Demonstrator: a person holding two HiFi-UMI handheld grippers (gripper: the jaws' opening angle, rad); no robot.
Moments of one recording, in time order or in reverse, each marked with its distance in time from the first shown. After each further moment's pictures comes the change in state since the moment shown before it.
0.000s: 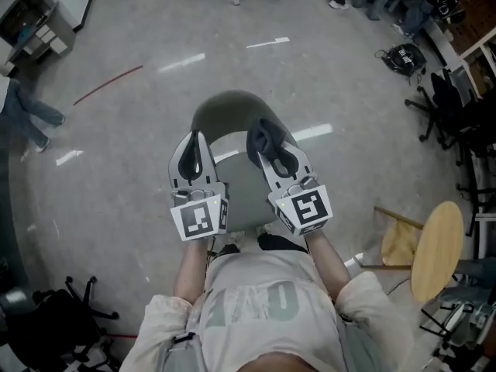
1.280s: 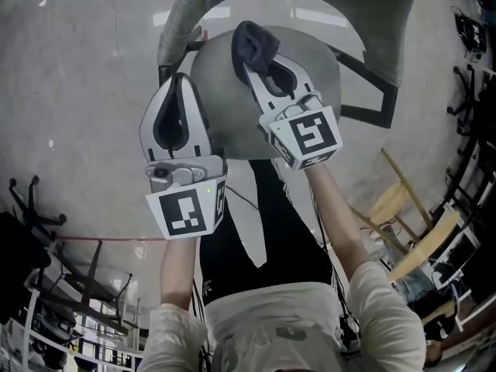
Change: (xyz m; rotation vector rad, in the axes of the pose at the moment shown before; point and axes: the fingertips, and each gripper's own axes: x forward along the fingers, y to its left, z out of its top) left arm -0.121 0.124 -0.358 -0.152 0.291 0.244; right arm 0.135 0.112 -0.424 0.109 0.409 0.284
